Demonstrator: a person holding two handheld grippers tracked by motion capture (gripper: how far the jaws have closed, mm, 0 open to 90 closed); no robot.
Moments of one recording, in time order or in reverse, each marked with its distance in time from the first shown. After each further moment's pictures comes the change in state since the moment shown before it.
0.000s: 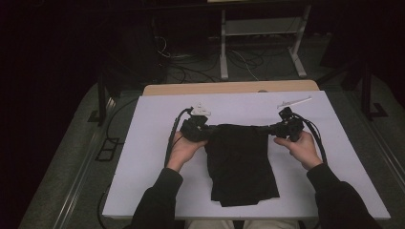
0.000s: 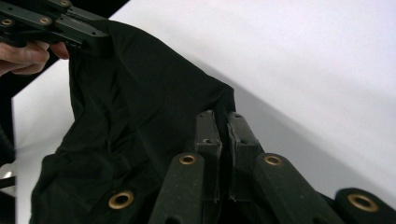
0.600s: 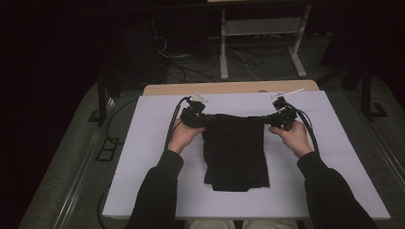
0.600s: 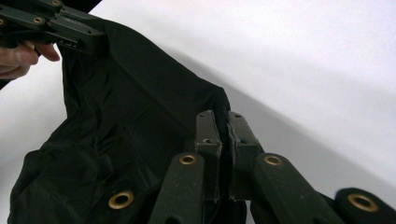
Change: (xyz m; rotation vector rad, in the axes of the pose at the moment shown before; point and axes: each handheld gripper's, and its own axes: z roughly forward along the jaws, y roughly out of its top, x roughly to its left) left arm 0.049 0.015 0.027 0.013 -0.004 -0.021; right arm -0.022 0.027 0.019 0.004 -0.085 0.047
